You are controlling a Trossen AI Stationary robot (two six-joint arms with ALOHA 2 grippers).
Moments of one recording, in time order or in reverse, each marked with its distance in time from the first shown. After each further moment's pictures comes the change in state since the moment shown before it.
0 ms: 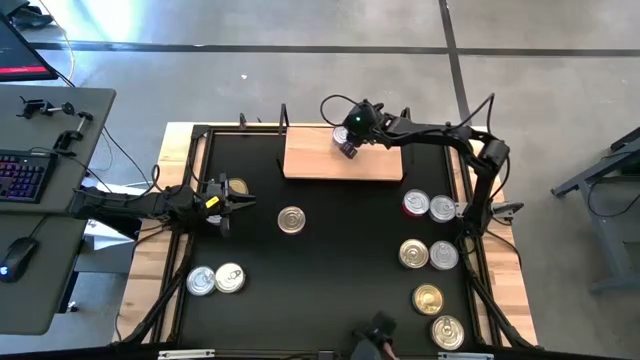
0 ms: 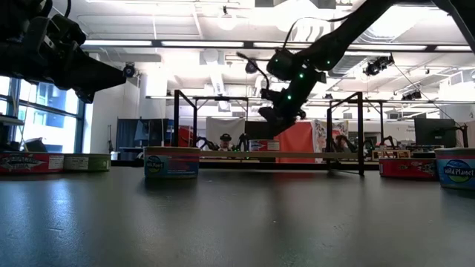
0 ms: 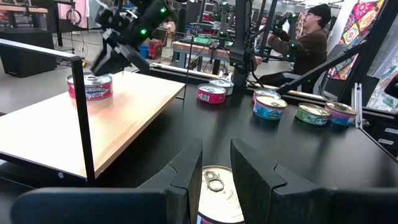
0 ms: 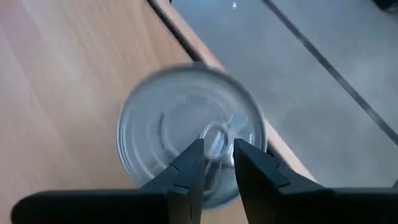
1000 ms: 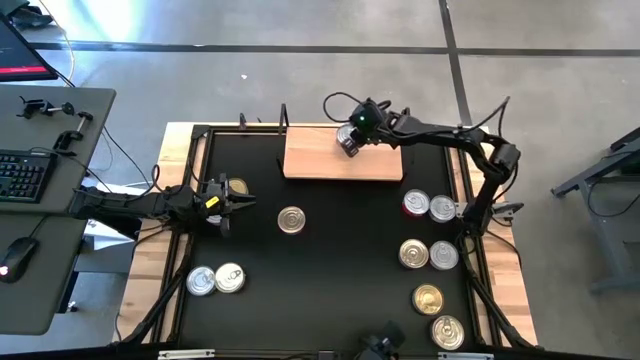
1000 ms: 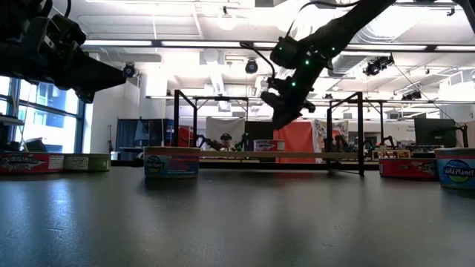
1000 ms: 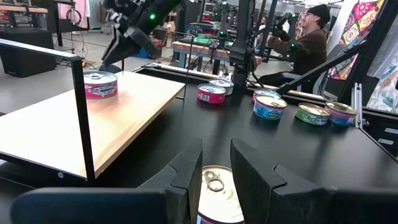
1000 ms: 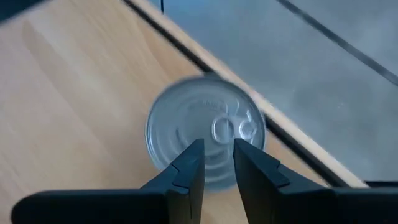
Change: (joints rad) left arm 0.000 0.000 0.000 -0.001 0.000 0.000; right arm 0.022 -0.087 0.002 -0.134 0.014 0.216
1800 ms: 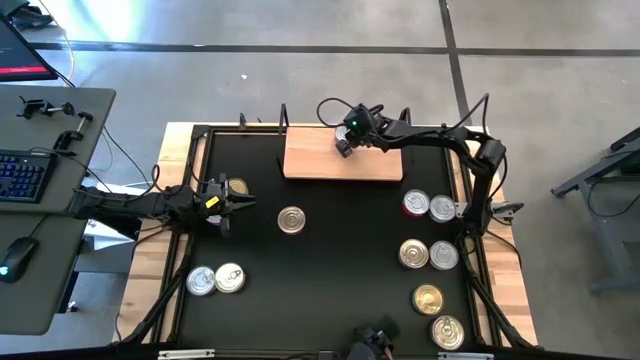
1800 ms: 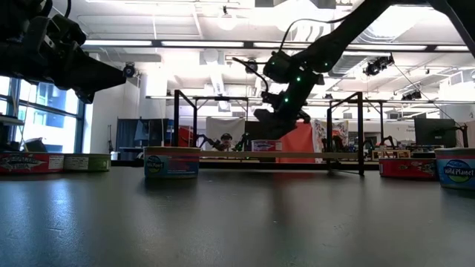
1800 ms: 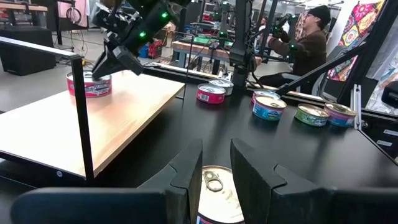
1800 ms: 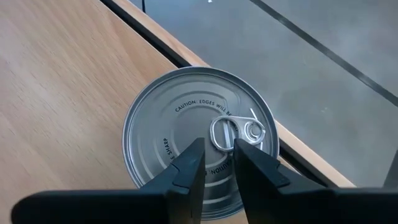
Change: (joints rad) left arm 0.000 0.000 0.000 0.000 0.000 -0.010; right arm -0.003 0.114 0.001 0.108 0.080 -0.022
